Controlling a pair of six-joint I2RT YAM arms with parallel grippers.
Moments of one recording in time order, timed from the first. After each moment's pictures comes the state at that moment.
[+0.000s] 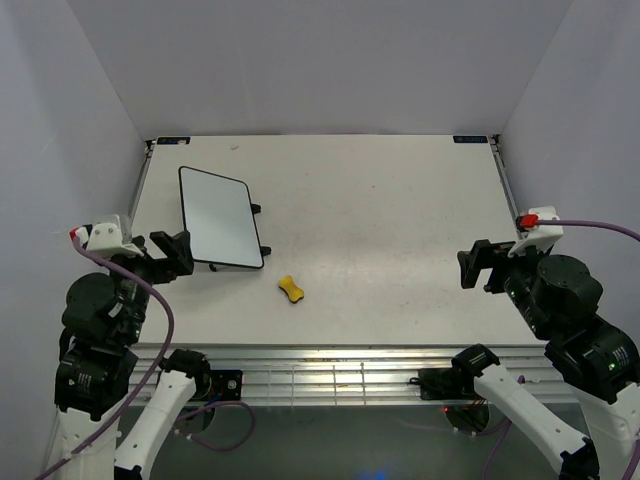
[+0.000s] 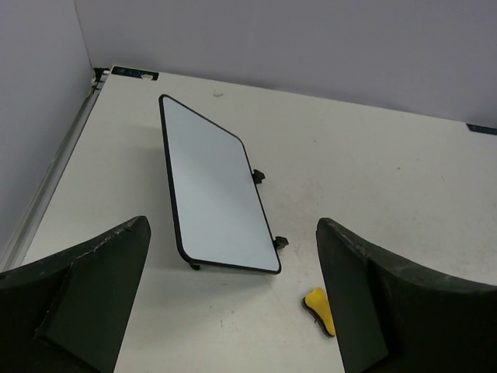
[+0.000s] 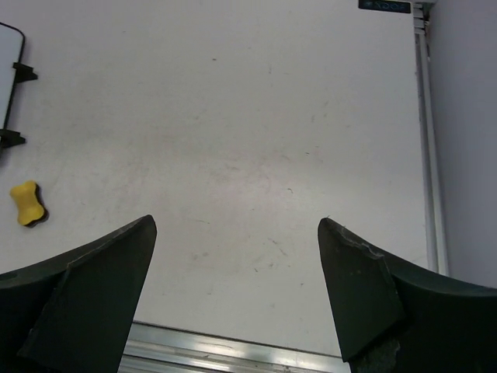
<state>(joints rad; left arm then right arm) -0.23 0.46 1.15 -0.74 -0.23 -0.19 0.53 0.52 1.19 -0.98 0.30 0.13</state>
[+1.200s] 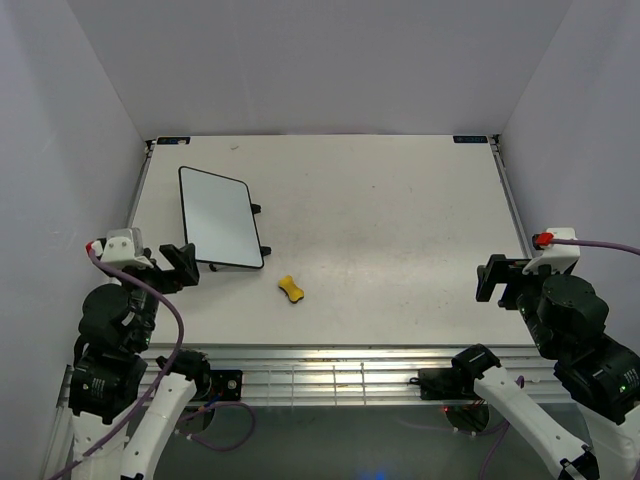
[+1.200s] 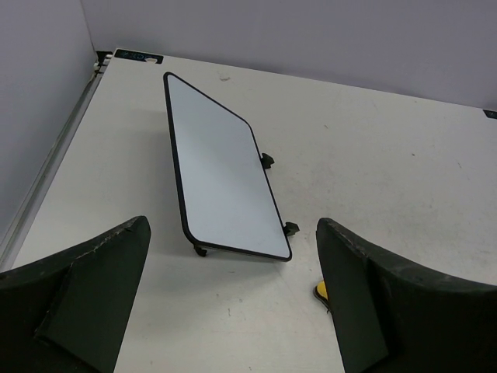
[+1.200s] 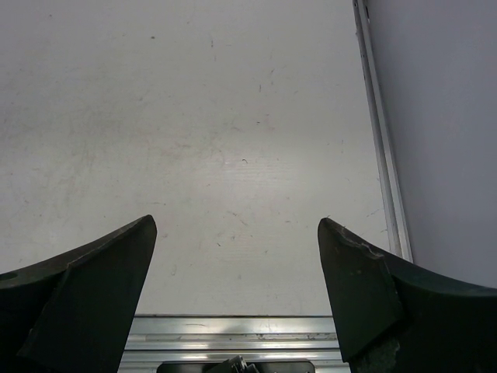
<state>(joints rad) -0.23 0.35 0.98 -0.70 -0.24 -0.17 0.53 0.42 1.16 -1.11 0.47 0.16</state>
